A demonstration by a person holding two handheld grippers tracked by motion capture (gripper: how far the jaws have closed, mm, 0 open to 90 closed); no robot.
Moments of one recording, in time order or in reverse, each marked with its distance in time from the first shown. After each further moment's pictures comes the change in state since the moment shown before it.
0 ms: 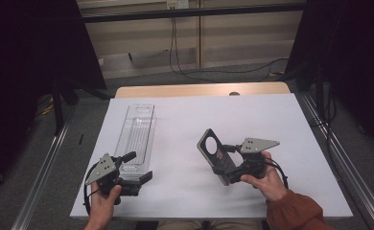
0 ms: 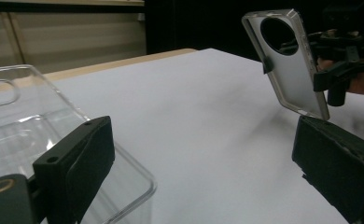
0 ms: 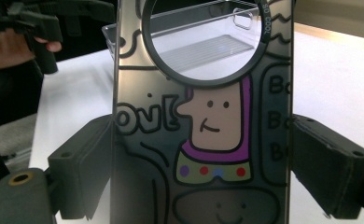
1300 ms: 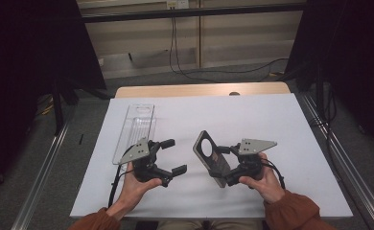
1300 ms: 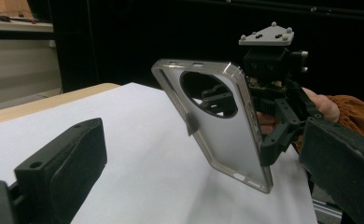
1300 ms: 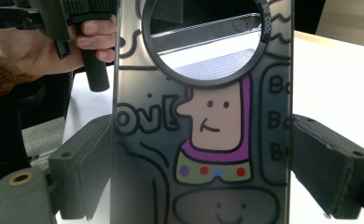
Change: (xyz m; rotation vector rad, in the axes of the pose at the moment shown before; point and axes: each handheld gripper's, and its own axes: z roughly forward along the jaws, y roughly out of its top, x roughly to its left) left arm -0.026 0.040 0.085 -0.115 -0.348 0.015; right arm 0.007 0.004 0.005 -0.042 0.088 -0.019
